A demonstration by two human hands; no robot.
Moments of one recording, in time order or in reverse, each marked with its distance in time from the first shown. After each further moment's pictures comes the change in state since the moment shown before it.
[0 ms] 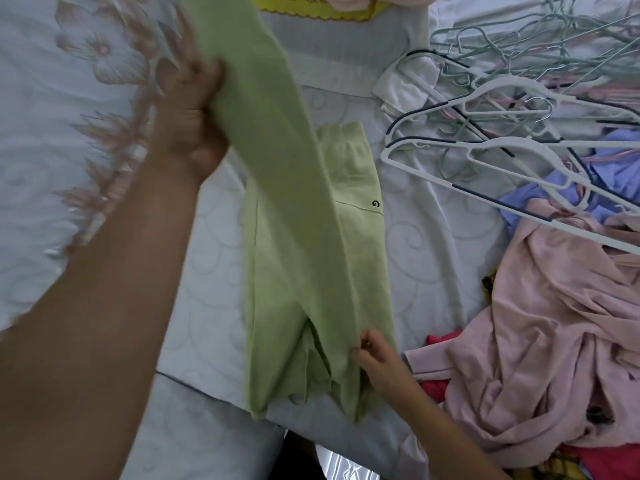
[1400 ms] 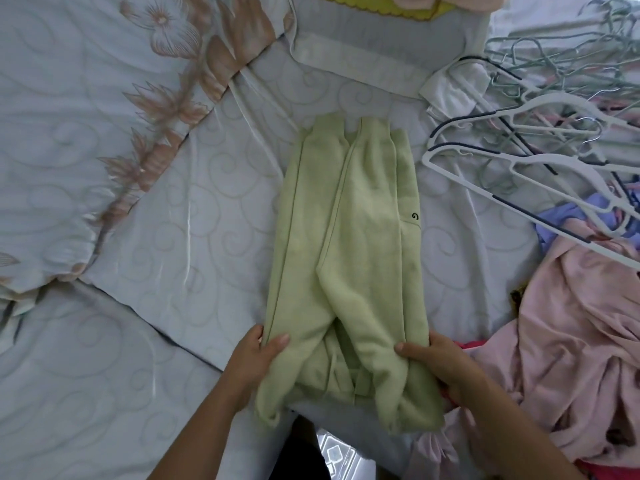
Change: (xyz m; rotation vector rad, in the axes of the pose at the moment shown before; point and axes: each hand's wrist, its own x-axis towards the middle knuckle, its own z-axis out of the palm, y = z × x) left_hand -0.235 -0.167 -0.067 0.483 0.386 -0.692; right_hand -0.004 -0.039 -0.042 0.072 -0.034 0.367
